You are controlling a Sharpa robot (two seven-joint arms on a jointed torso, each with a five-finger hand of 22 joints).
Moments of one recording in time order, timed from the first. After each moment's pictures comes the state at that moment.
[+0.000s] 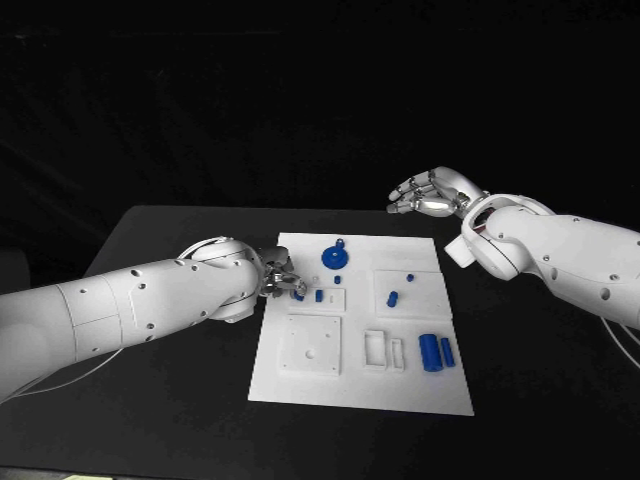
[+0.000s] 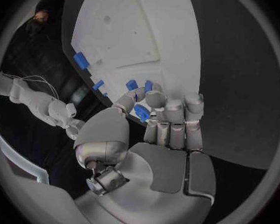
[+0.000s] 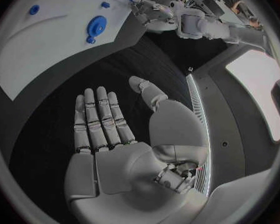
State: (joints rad) left arm 1.29 -0.58 -0.18 1.24 -1.14 -0.06 -0.39; left_hand 0.84 0.06 0.51 -0.29 0.65 1.10 0.05 0.28 0.92 1.35 -0.06 1.00 0.75 1.20 -0.13 1.42 0.66 0.05 1.01 -0.16 1.15 1.31; right arm 1.30 -0.64 -0.02 1.11 -0.81 -0.28 0.17; right_hand 1.01 -0.10 0.44 -0.29 0.51 0.82 0.20 0.28 0.40 0.94 0.17 0.39 0.07 0.78 0.19 0.43 0.40 0.23 0.52 0.26 0.26 1.15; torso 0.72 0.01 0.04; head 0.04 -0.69
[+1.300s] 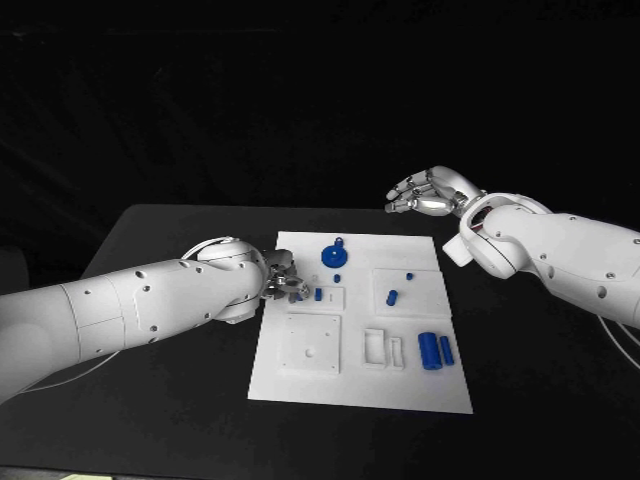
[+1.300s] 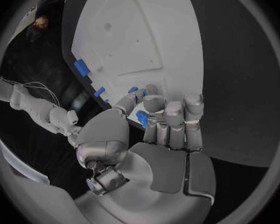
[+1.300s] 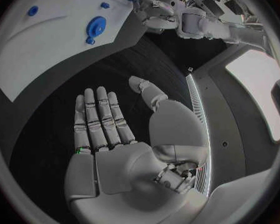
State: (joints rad) left arm 1.29 -0.57 -0.18 1.24 -1.18 -0.01 -0.40; left_hand 0.82 0.08 0.52 -0.28 0.59 1.14 0.04 0.52 1.02 1.37 -0.10 1.06 0.75 1.23 -0.14 1.45 0.67 0.05 1.02 -0.17 1.17 1.31; right arm 1.30 -0.64 -0.02 1.10 -0.81 -0.28 0.17; right_hand 1.01 -0.10 0.44 -0.29 0.53 0.82 0.20 0.28 0.40 0.94 0.17 0.39 0.07 0.78 0.19 0.43 0.40 0.23 0.52 0.26 0.26 1.15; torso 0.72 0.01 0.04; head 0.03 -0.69
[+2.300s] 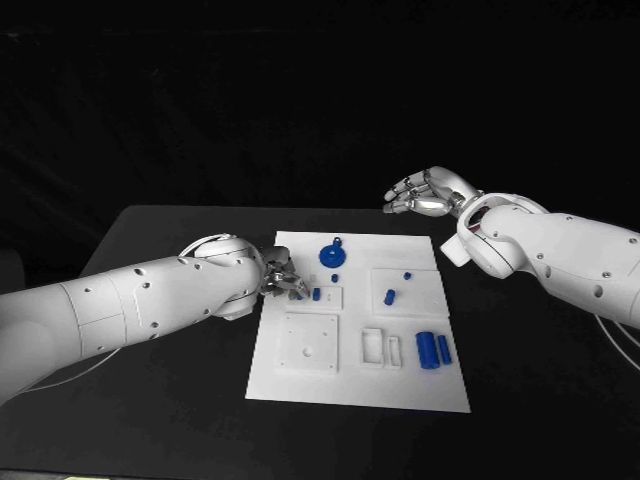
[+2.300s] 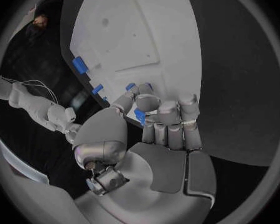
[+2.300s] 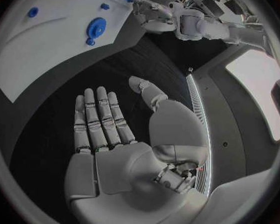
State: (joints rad) left arm 1.29 -0.55 -0.18 1.20 -1.17 -0.01 -0.39; left_hand 0.80 0.01 0.53 -0.23 0.18 1.18 -0.02 0.48 1.04 1.39 -0.13 1.04 0.66 1.27 -0.22 1.41 0.62 0.12 1.01 -0.16 1.15 1.30; right arm 1.30 -0.64 -0.02 1.10 -0.81 -0.27 0.17; right_hand 1.01 -0.10 0.44 -0.29 0.54 0.82 0.20 0.28 0.40 0.94 0.17 0.38 0.07 0.78 0.19 0.43 0.40 0.23 0.52 0.27 0.26 1.15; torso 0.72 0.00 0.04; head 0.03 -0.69
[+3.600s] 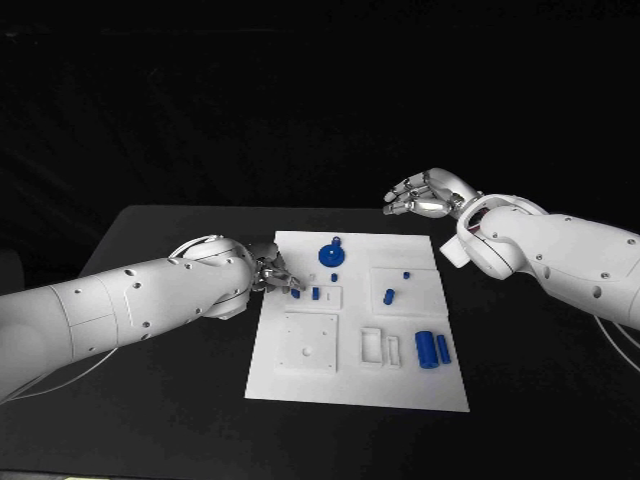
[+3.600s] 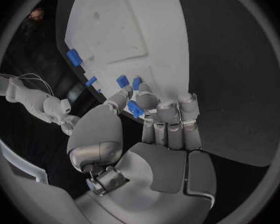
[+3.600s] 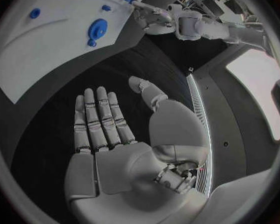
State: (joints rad) left arm 1.29 -0.57 -0.18 1.19 -1.14 -0.09 -0.39; left_hand 0.79 -0.20 0.55 -0.06 0.06 1.17 -0.02 0.44 1.07 1.38 -0.12 1.02 0.63 1.25 -0.22 1.38 0.60 0.12 1.01 -0.16 1.13 1.29; right arm 1.29 -0.64 -0.02 1.10 -0.81 -0.27 0.17; right_hand 1.01 -0.10 0.44 -0.29 0.55 0.82 0.20 0.28 0.40 0.94 0.17 0.38 0.07 0.77 0.20 0.43 0.39 0.23 0.52 0.27 0.26 1.15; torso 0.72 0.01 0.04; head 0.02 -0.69
